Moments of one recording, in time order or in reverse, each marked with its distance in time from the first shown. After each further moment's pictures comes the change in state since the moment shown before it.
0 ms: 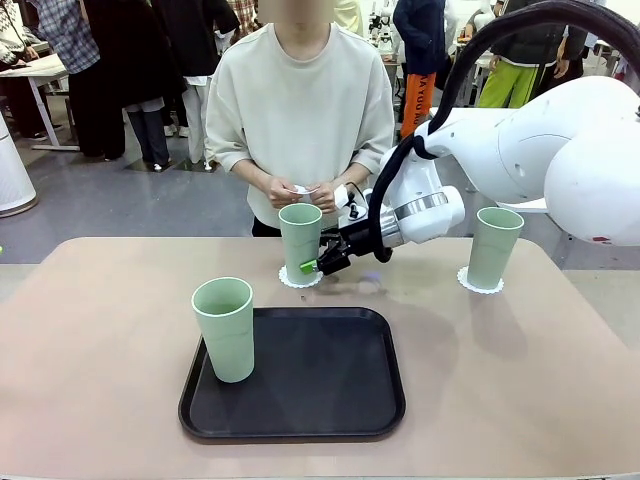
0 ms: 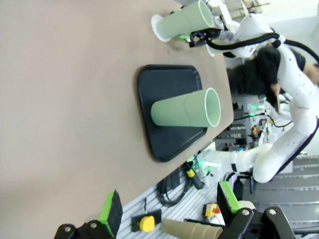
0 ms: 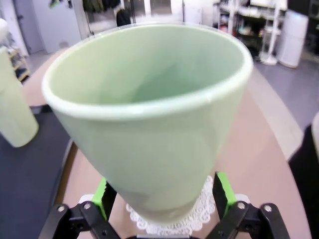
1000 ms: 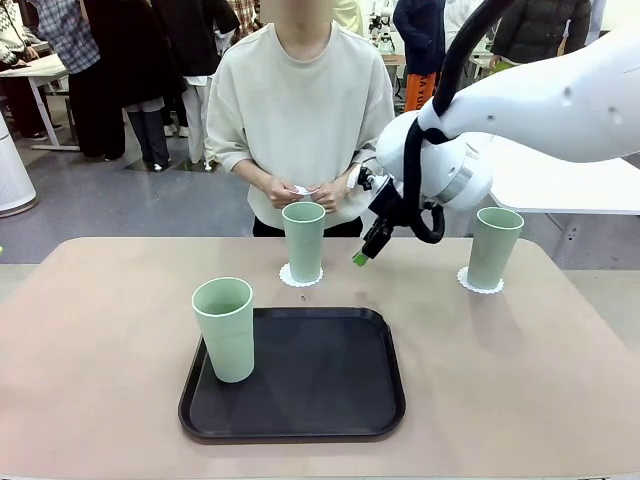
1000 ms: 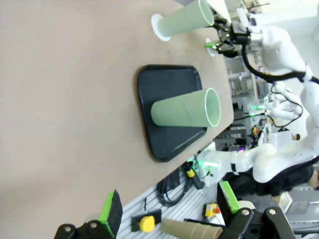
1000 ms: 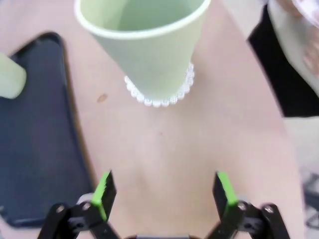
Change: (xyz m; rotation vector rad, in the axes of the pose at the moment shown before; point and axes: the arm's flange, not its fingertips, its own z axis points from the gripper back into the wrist) left arm 0.000 0.000 0.000 0.000 0.000 0.000; right arm 0.083 0.061 0.103 -0.267 0.624 -0.190
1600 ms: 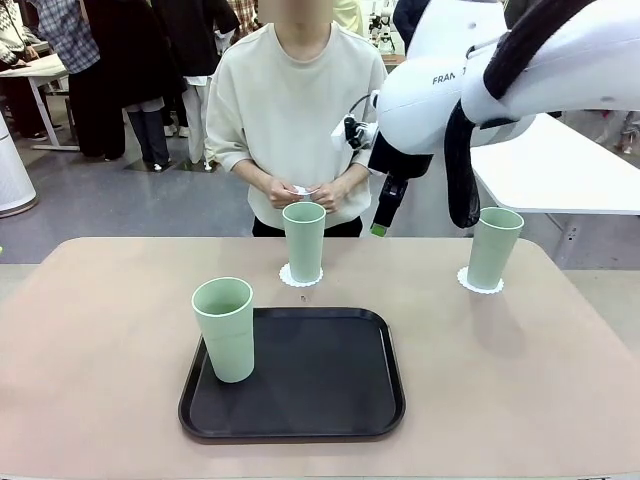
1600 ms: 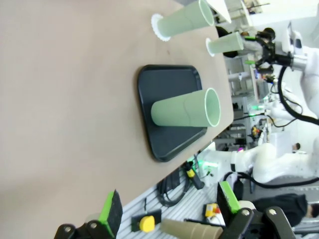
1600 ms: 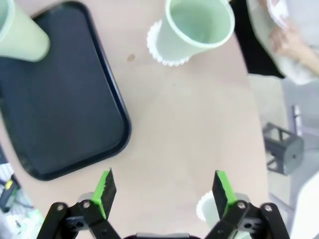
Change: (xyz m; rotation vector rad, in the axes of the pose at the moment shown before) left arm 0.000 0.000 0.000 0.000 0.000 0.000; right arm 0.062 0.118 0.120 -0.236 0.283 0.084
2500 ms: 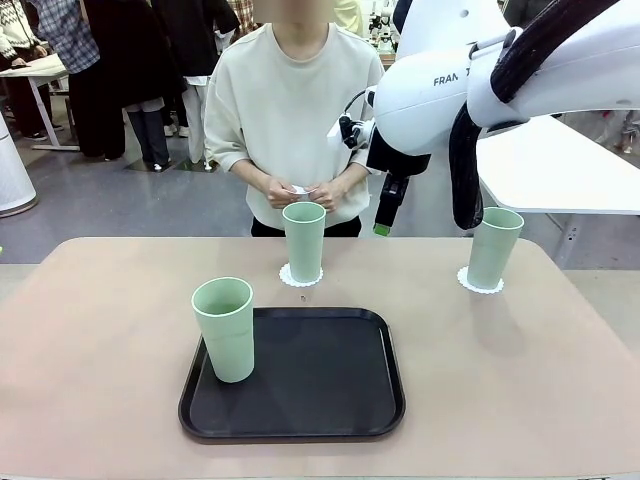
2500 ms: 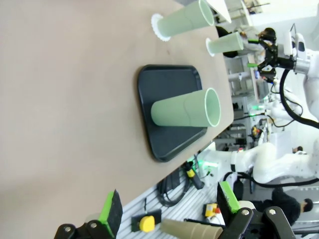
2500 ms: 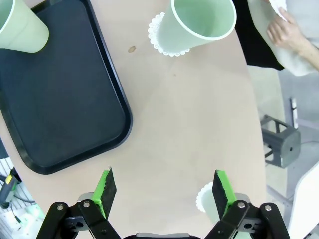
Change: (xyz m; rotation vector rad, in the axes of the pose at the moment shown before) left arm 0.000 0.000 0.000 0.000 0.000 0.000; right arm 0.000 0.002 0.001 -0.007 0.024 -0.001
